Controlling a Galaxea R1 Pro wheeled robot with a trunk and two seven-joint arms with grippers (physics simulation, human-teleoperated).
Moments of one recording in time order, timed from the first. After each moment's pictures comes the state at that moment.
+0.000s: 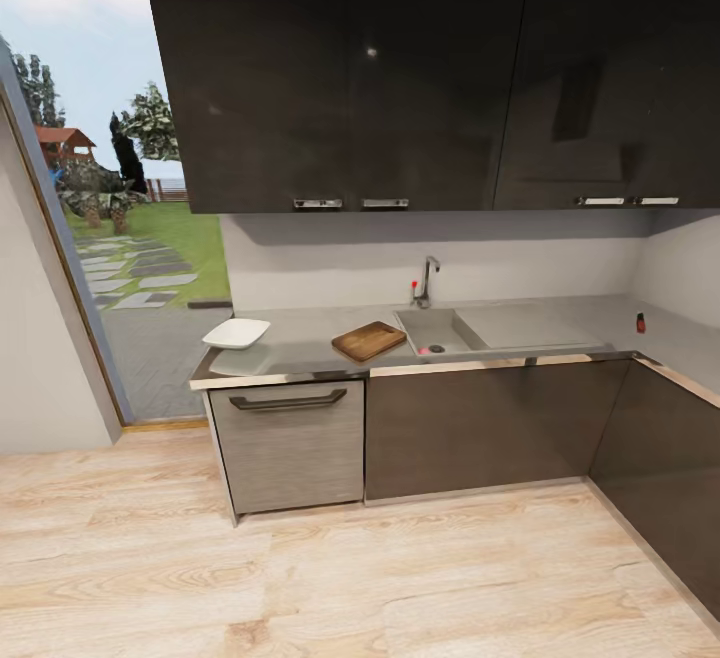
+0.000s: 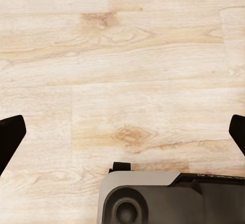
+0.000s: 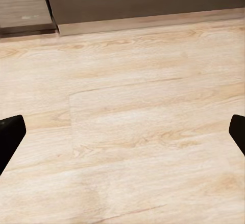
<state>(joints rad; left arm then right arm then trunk) 0.00 0.01 0.04 -0.27 0.03 -0.40 0.00 0.00 0.01 0.00 -0.55 0.00 -0.40 -0.10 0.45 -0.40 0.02</state>
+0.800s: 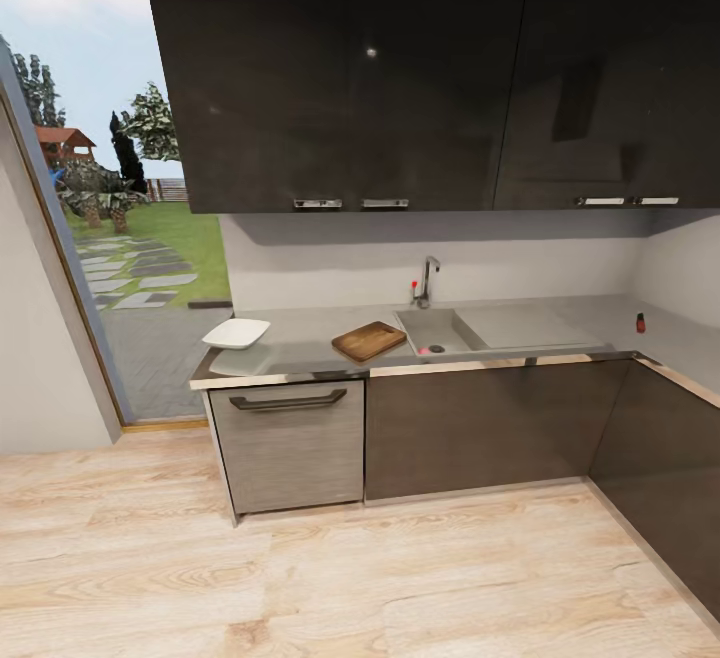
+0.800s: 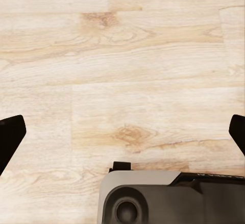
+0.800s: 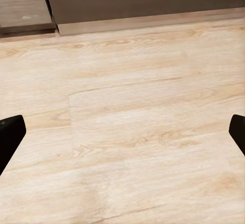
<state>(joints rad) 0.00 0.02 0.04 -0.26 0.03 -0.40 0.00 0.00 0.01 0.00 -0.55 0.00 -0.40 -0.10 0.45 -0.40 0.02</state>
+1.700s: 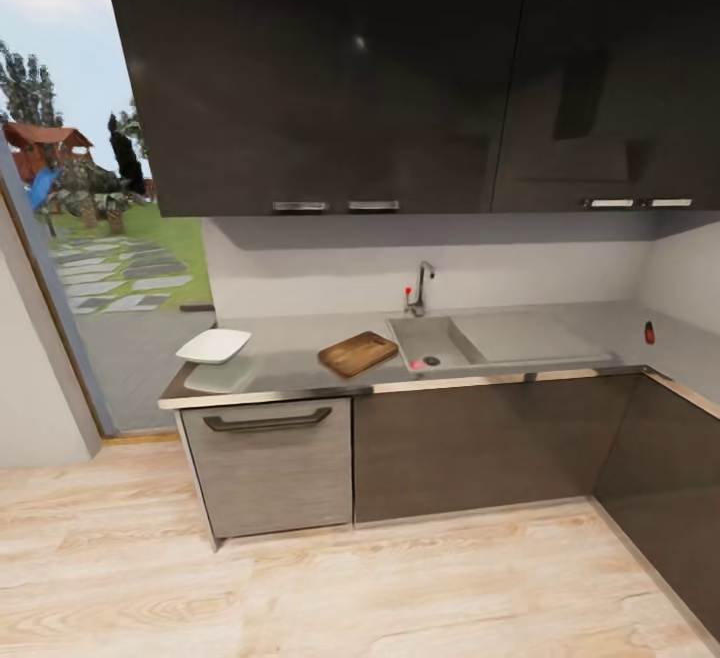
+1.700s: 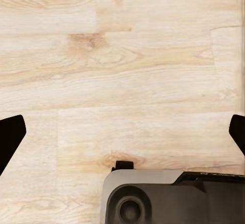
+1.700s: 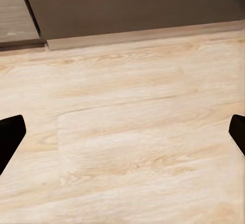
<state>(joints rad) 0.00 0.02 0.04 -0.26 0.03 -0.40 0.00 0.00 0.01 0.00 -0.55 0.00 -0.40 -0.10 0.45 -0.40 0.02</state>
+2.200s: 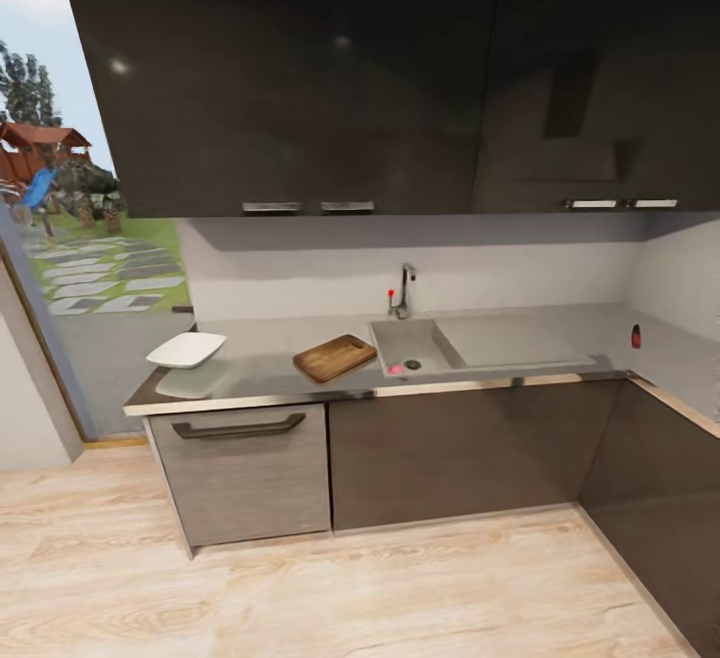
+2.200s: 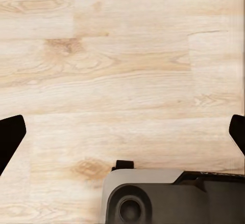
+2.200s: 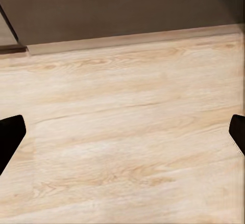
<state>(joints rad) 0.00 0.02 0.04 -0.26 0.03 -0.40 0.00 0.00 0.01 0.00 -0.55 0.00 -0.40 -0.10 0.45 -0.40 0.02</state>
